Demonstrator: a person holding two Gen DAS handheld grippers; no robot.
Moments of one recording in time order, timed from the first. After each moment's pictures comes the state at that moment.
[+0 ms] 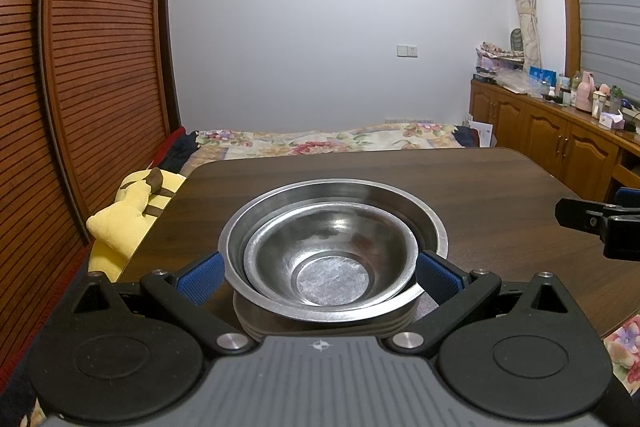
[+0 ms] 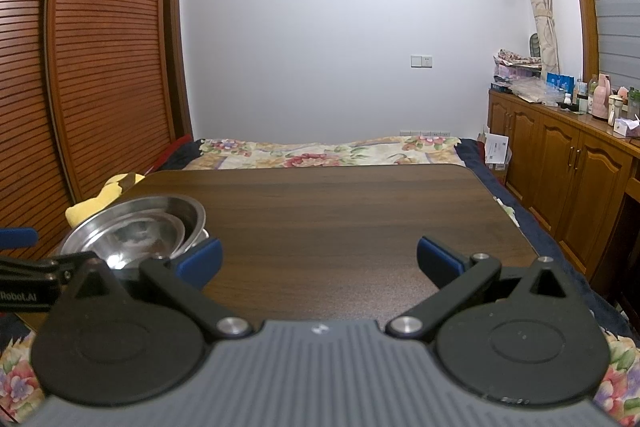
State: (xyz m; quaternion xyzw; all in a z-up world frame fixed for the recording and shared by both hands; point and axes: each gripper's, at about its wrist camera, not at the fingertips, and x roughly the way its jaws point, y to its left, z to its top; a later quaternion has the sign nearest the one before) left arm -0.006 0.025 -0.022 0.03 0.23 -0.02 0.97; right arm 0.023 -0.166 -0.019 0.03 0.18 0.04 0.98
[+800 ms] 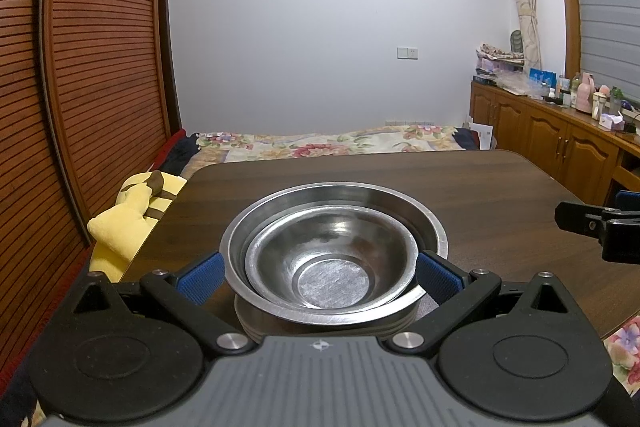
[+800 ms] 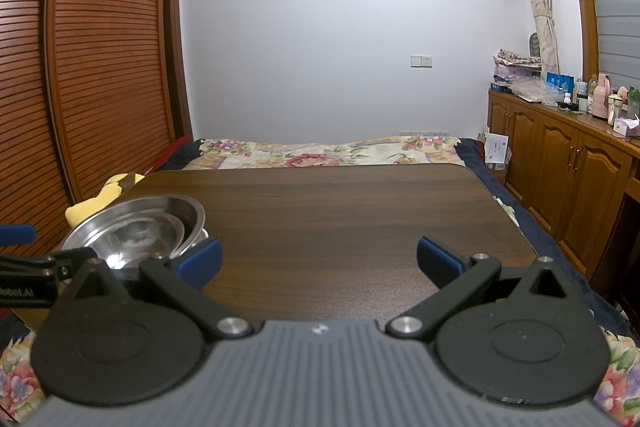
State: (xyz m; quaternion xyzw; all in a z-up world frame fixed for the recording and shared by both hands) left arm -0.005 0.025 -0.019 0.03 0.23 -0.02 0.97; right arm 0.023 -0.167 -0.018 0.03 0.18 0.04 0.98
